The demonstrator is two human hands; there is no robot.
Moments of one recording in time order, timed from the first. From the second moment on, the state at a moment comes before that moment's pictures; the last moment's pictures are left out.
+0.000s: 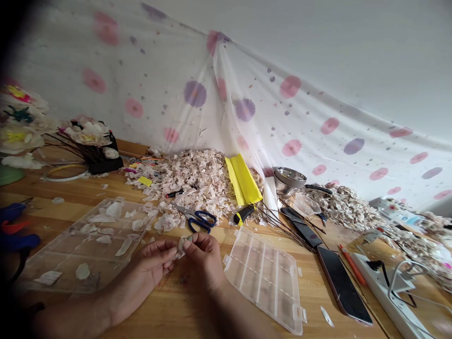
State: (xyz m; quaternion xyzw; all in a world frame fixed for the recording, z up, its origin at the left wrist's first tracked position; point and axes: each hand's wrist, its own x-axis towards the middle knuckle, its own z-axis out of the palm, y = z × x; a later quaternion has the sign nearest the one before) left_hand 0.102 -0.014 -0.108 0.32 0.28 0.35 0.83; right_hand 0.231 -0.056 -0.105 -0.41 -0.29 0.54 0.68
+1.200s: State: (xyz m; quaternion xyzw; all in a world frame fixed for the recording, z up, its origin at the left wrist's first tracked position) left_hand 0.101 -0.006 -0.110 0.39 0.32 0.37 0.78; right_hand 0.234 -0.053 -0.114 -0.41 -0.27 0.55 0.68
